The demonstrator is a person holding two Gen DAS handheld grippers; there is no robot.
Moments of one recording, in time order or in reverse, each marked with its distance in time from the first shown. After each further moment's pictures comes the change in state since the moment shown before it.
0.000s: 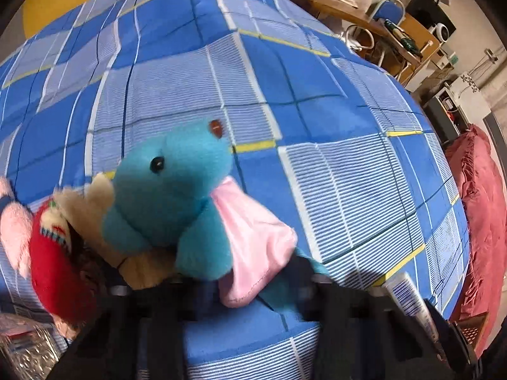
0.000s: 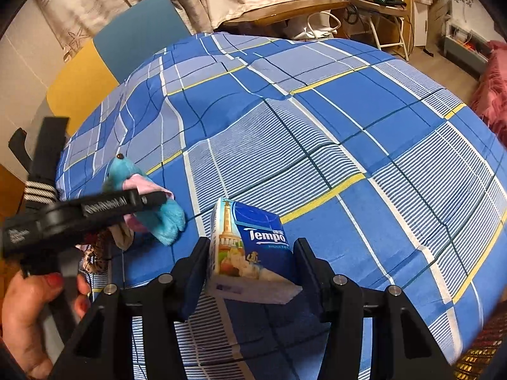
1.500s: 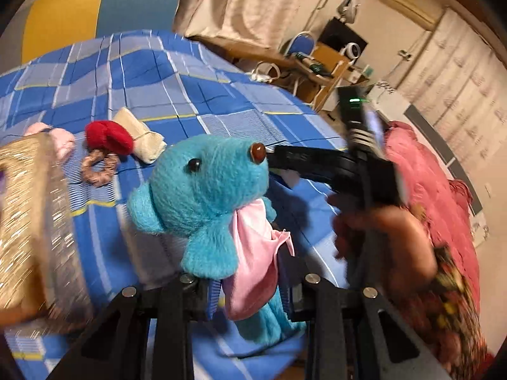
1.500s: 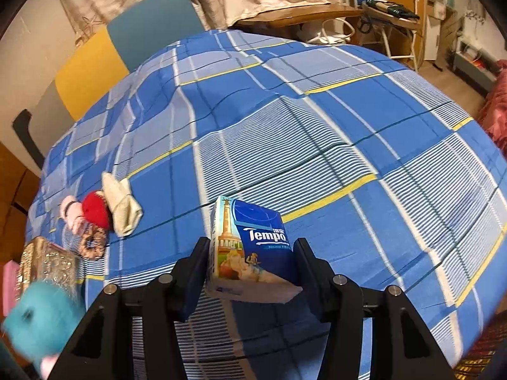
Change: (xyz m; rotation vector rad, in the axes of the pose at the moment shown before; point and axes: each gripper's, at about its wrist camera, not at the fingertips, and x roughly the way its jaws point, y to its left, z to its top) left arm -0.154 0.009 -0.209 0.190 -0.265 -0.283; right arm 0.003 0.013 -0.013 -0.080 0.006 0.016
